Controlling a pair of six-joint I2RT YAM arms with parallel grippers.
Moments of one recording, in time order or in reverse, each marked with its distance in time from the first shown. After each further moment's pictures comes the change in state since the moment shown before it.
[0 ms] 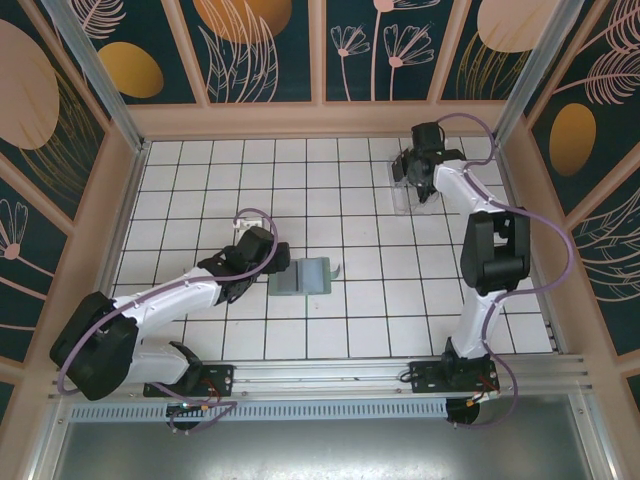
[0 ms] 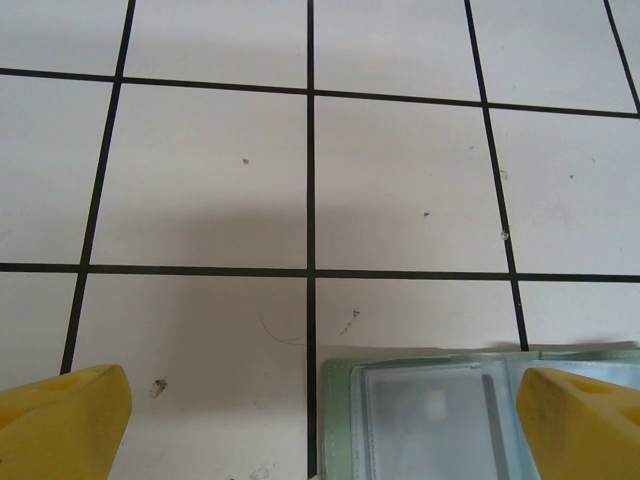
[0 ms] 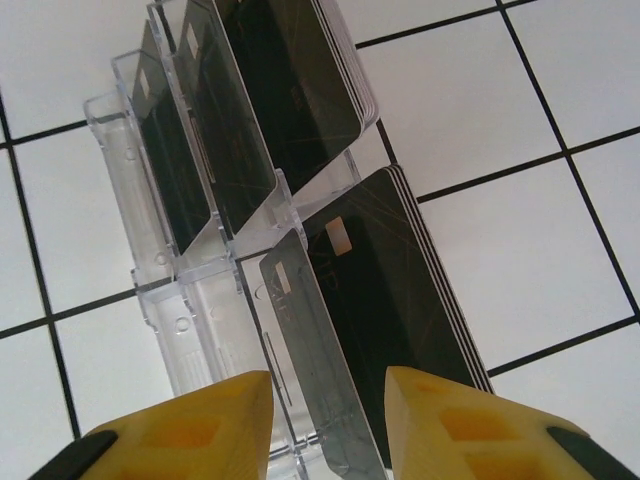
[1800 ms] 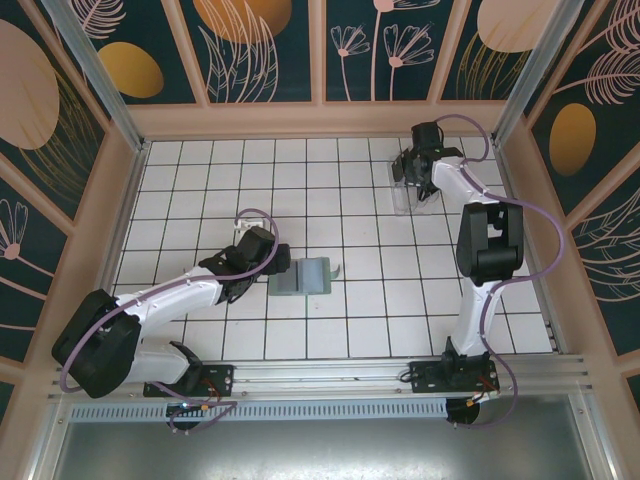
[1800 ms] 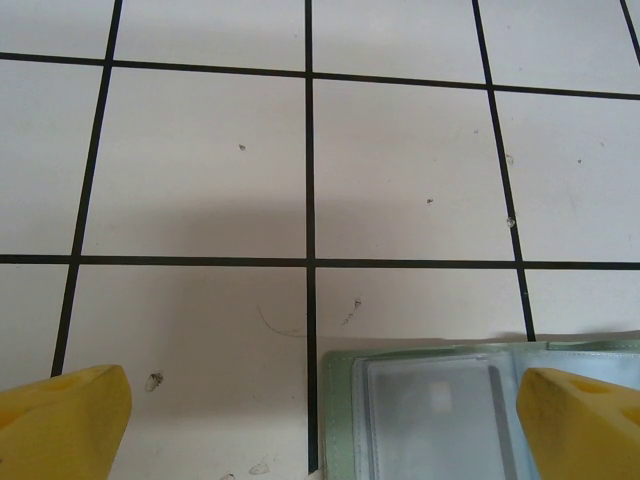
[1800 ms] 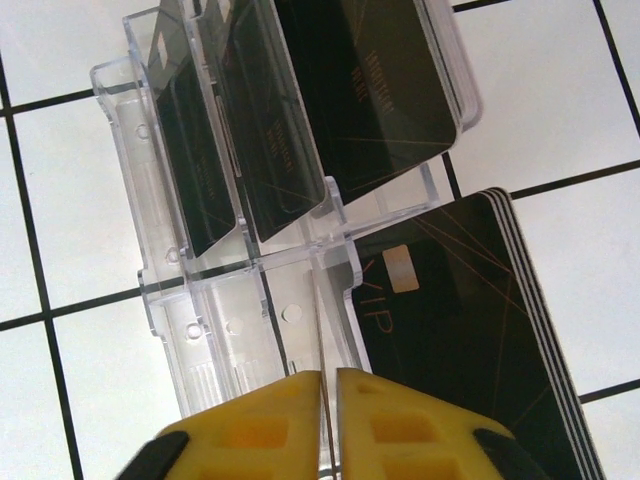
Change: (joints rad) left arm 0.005 0.013 0.000 -0.002 0.018 0.003; right arm -0.021 0.085 0.060 -0.002 -0.094 -0.055
